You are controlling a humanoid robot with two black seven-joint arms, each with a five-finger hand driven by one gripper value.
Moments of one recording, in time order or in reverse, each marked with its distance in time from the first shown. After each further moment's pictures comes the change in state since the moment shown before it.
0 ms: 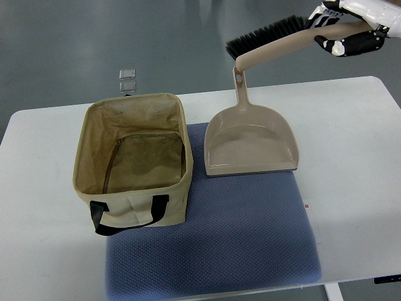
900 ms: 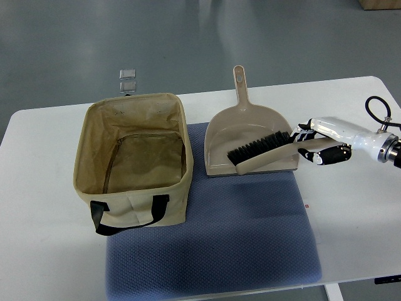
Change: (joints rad) left arm 0.000 0.000 0.000 0.000 0.000 0.000 0.000; right arm -0.412 0.008 -0.118 0.039 -0.151 -0.173 0.028
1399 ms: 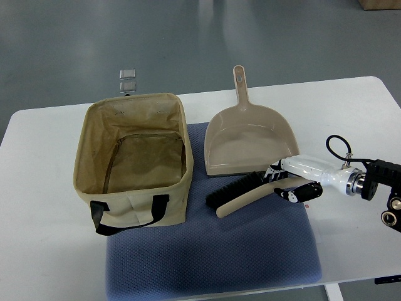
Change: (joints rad) left arm 0.000 0.000 0.000 0.000 0.000 0.000 0.000; right arm -0.042 0.122 -0.113 -0.006 -0.095 -0.012 -0.024
